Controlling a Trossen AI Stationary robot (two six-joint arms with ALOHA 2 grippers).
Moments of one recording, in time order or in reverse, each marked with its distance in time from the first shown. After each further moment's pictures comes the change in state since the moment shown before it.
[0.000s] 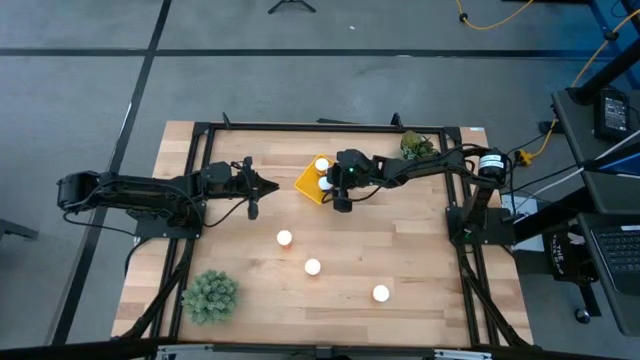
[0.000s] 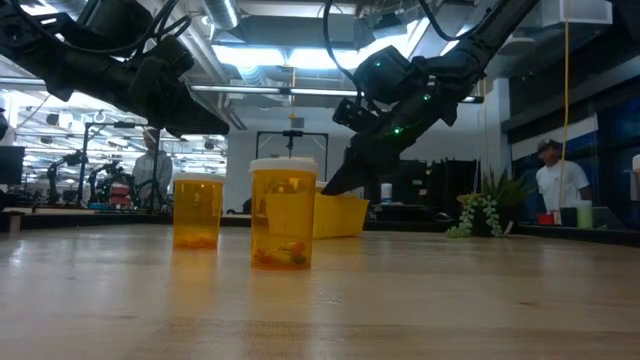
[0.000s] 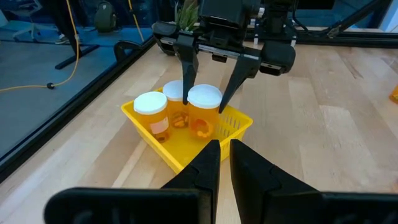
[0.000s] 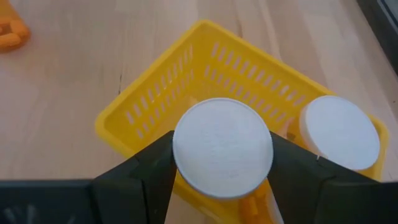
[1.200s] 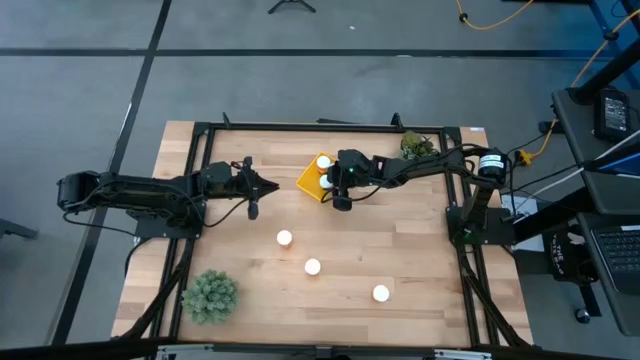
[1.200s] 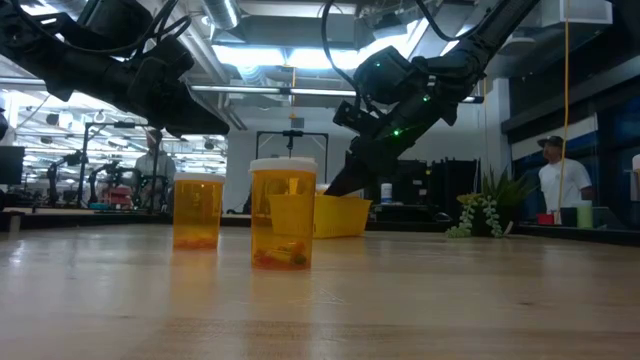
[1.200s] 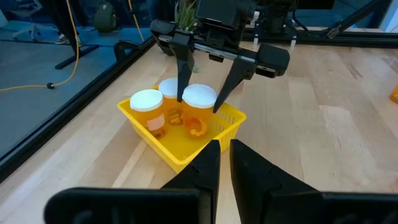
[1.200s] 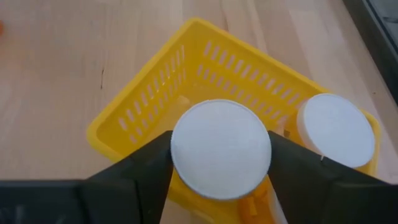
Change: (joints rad) left arm 0.000 0.000 0.000 0.000 0.000 0.000; right arm 0.000 0.000 0.000 -0.006 0.056 0.003
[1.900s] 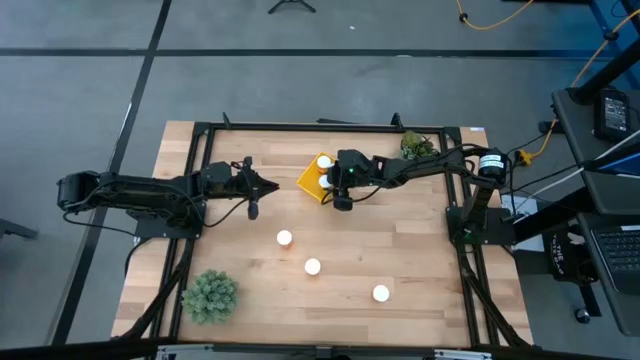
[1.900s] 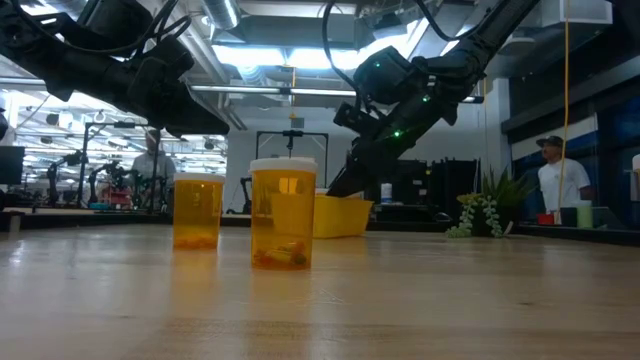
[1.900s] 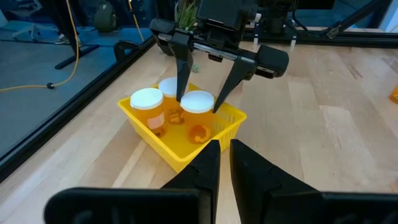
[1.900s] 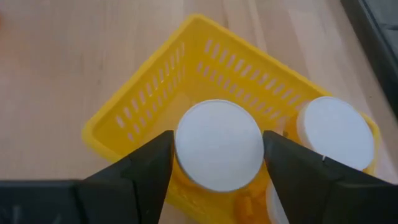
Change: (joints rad) left arm 0.000 0.000 0.000 0.000 0.000 0.000; right arm 0.000 0.000 0.000 -0.003 0.020 -0.045
